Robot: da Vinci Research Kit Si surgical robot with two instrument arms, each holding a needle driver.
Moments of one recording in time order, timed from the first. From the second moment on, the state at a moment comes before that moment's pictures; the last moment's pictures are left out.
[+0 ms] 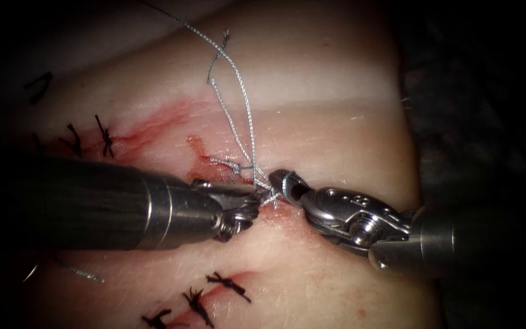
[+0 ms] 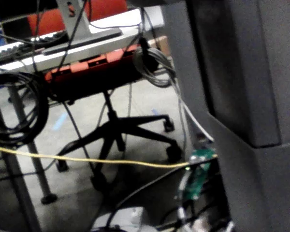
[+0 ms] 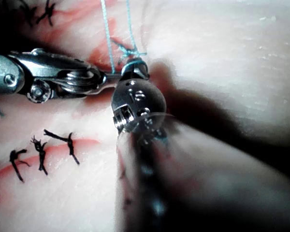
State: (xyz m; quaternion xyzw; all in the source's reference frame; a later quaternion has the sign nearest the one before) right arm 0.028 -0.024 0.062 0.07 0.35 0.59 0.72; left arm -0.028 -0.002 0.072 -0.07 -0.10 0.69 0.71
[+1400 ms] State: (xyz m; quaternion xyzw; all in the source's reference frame) right arm 0.030 -0.024 0.064 0.05 0.36 0.56 0.74; left arm -0.029 -0.002 0.072 -0.07 -0.11 0.70 0.70
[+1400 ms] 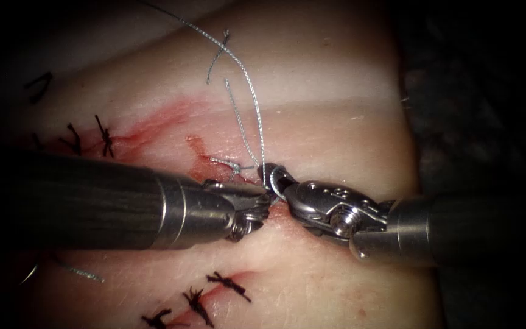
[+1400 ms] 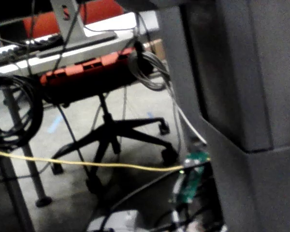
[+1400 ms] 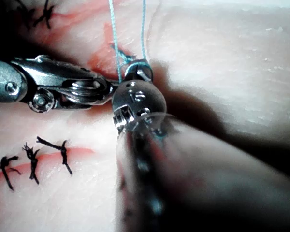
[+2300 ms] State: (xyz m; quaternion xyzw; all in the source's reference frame) right arm 0.030 -0.025 0.065 0.09 0.34 0.54 0.76; left arm -0.030 -0.004 0.073 -0.03 -0.17 0.70 0.70
